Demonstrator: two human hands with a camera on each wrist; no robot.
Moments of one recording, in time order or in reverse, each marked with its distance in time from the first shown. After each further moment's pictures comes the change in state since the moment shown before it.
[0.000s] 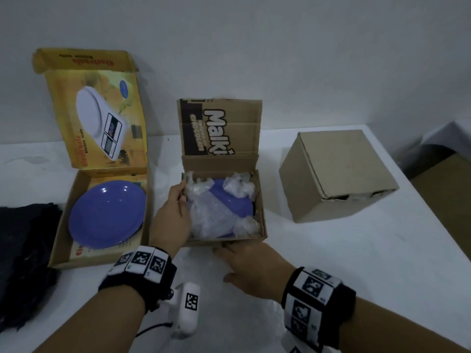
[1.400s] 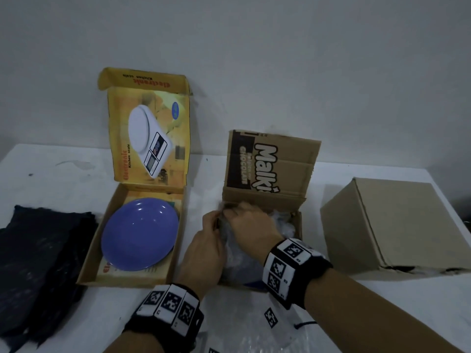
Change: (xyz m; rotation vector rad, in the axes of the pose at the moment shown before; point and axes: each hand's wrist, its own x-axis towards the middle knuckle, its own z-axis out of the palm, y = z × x) left_hand 0.008 -0.009 0.007 -0.084 -0.072 -0.009; right_hand 0.142 0.021 -0.062 -0.282 0.344 0.029
